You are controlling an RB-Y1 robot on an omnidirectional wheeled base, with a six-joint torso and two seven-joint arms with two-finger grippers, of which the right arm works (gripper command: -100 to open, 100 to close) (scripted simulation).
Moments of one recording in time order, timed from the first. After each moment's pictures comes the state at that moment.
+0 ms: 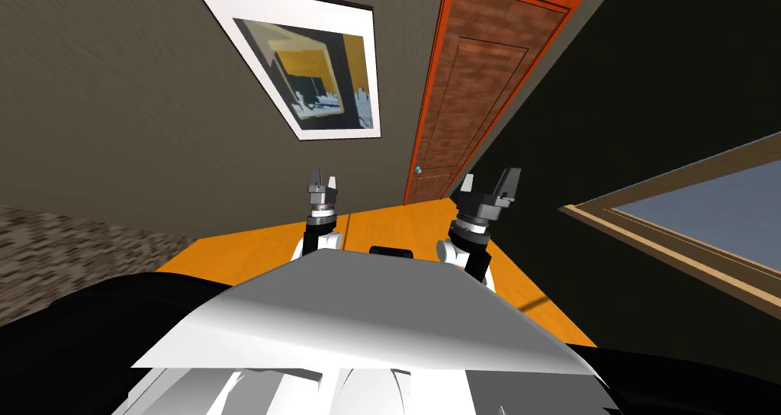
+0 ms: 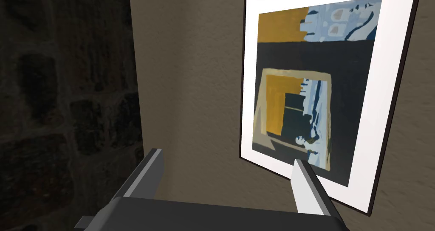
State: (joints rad) arm 0.47 -0.01 0.06 -2.35 -0.02 -0.60 0.02
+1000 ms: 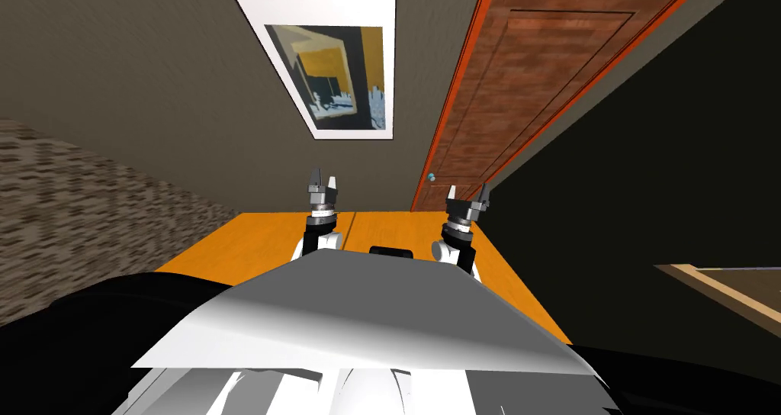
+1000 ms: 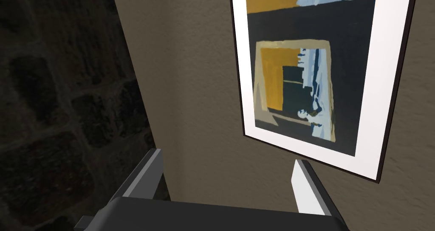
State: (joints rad) arm 0.45 -0.06 0.09 -2.14 -0.20 -0.67 -0.16
